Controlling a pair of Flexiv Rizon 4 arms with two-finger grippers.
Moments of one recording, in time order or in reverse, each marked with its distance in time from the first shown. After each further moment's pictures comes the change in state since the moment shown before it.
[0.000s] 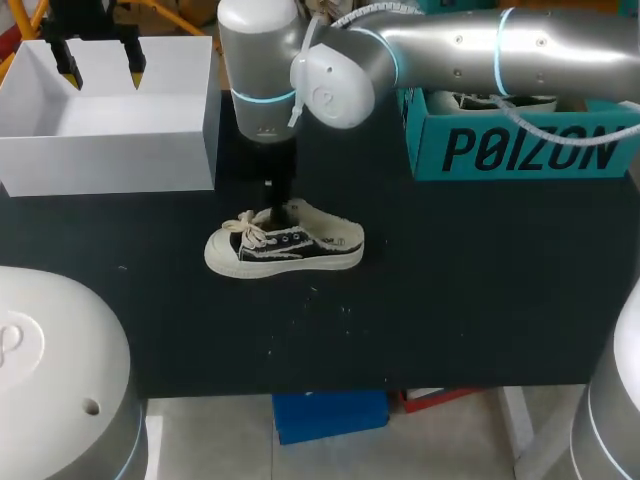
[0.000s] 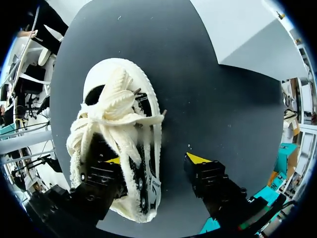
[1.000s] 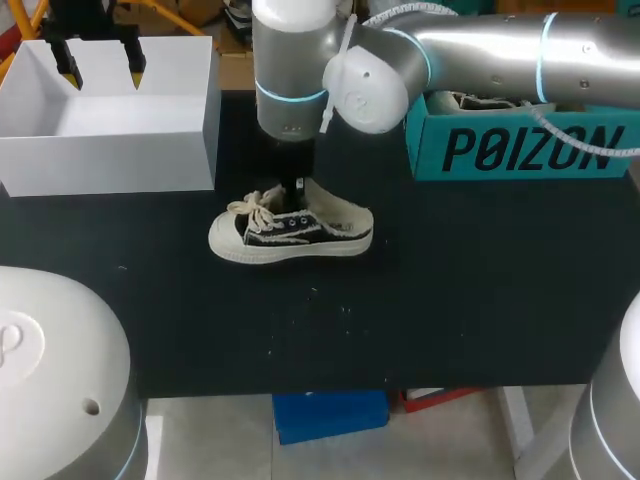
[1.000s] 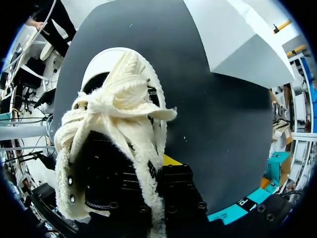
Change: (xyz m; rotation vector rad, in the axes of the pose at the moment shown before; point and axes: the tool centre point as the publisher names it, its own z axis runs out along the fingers) left arm 0.000 0.000 0.000 0.000 0.000 0.000; right arm 0.005 -0.014 -0.011 -0.078 -0.047 -0.075
